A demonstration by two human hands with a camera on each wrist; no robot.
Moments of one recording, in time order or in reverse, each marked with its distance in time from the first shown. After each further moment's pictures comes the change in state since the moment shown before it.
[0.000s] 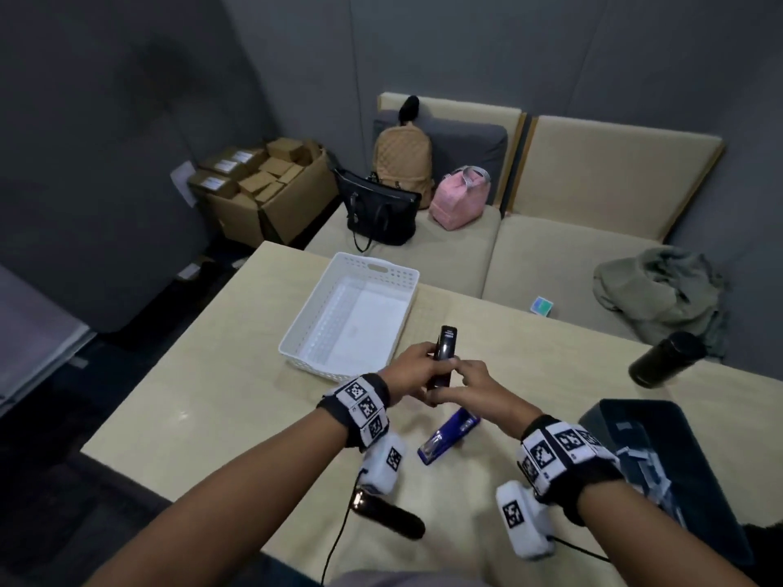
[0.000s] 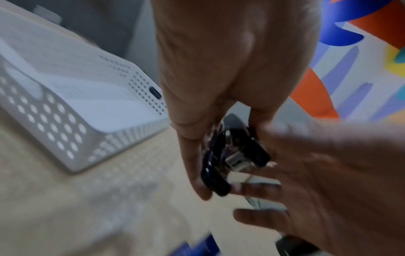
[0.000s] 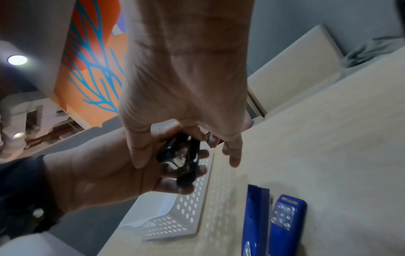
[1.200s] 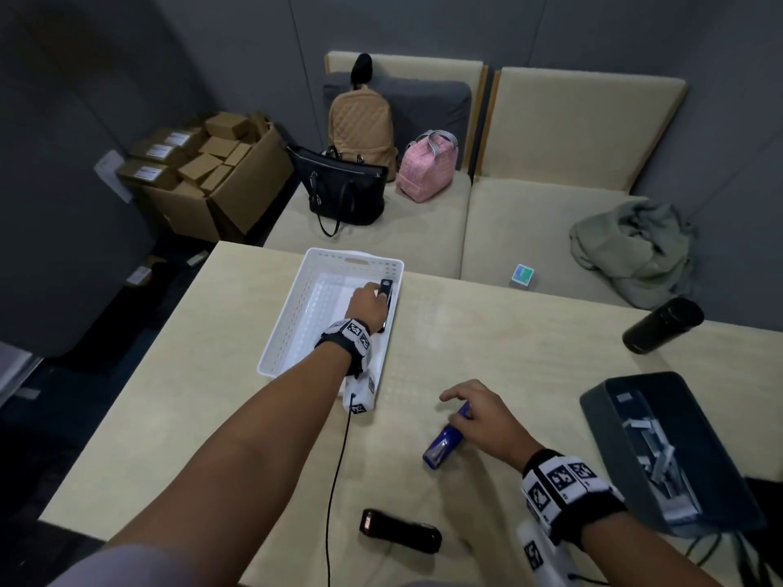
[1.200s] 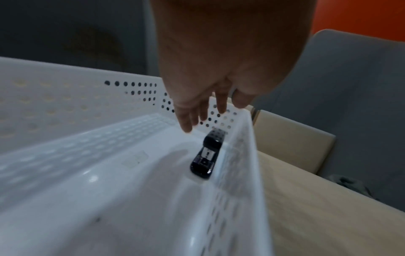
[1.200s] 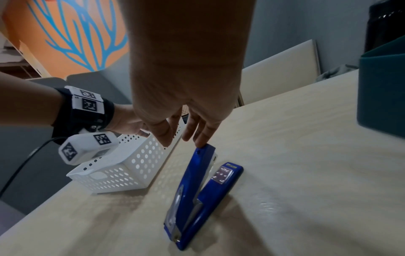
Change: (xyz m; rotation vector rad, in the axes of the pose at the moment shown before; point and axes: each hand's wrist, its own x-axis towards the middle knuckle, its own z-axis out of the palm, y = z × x) left_hand 0.141 -0.003 -0.102 0.576 0.428 0.030; right_hand 0.015 0.052 0.022 -0.237 0.155 -0.035
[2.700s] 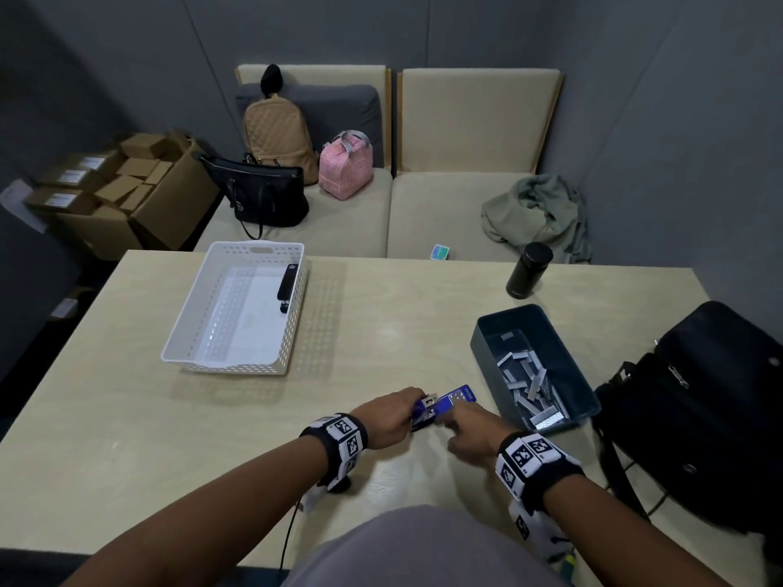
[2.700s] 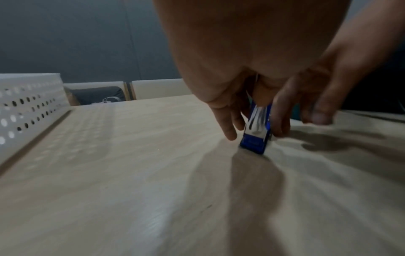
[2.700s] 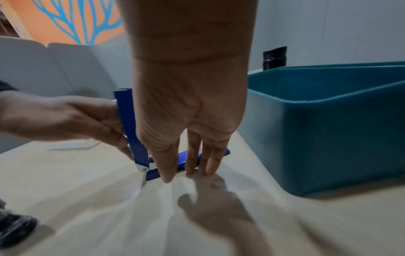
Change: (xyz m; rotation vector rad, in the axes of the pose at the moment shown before) left_hand -0.234 0.032 0.159 0.365 -0.700 0.573; right_hand -0.117 0.133 -0.032 -0.298 -0.230 0.193
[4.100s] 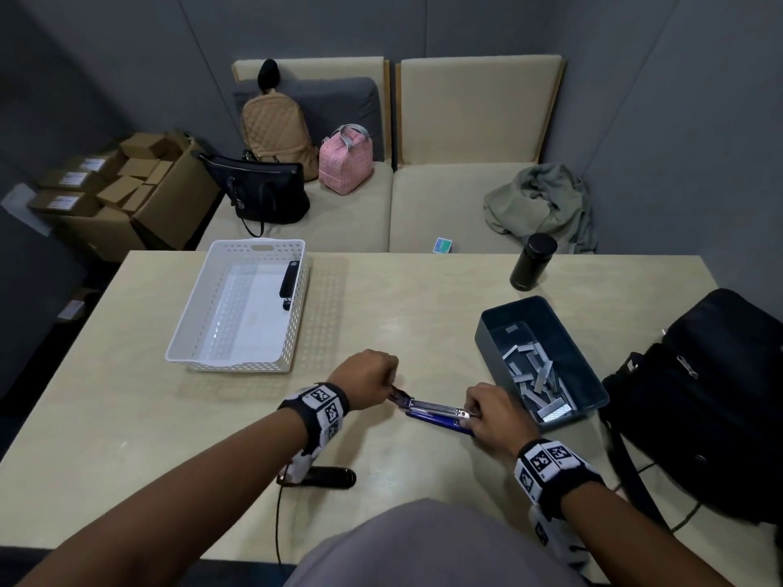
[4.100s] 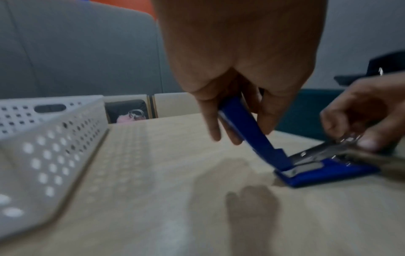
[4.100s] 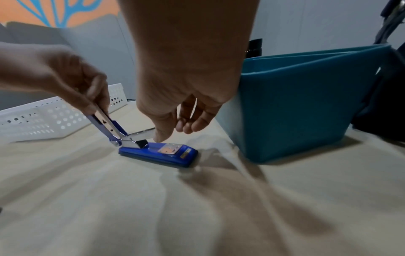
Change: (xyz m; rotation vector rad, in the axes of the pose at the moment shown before) left_hand 0.002 -0.021 -0.053 0.279 0.178 -0.070; right_hand -0.015 0.014 0.000 0.062 0.400 0.068
